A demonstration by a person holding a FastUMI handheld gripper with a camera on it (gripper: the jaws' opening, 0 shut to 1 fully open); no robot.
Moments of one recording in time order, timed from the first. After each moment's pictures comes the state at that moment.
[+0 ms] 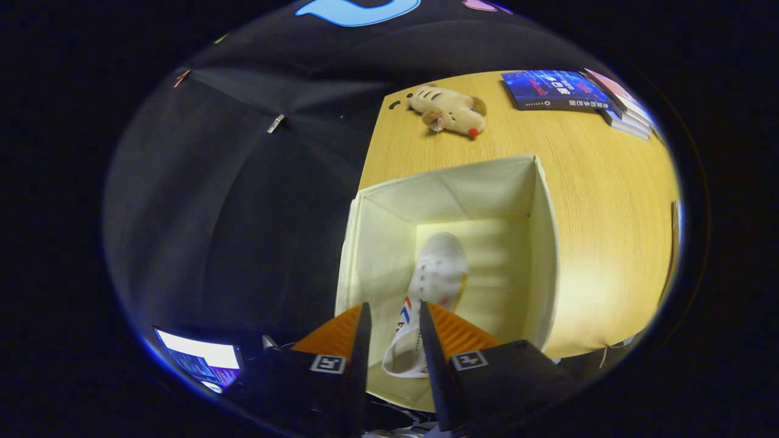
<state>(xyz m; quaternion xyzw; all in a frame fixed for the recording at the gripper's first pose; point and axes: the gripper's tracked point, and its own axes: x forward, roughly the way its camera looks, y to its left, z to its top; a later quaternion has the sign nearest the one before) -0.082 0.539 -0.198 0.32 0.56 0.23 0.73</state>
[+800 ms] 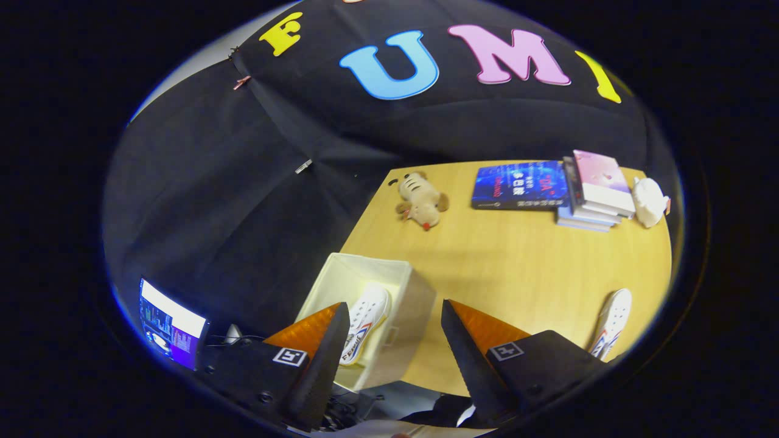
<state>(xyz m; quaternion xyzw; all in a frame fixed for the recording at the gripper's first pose) -0.055 0.304 -0.156 0.26 0.41 0.24 0.84</state>
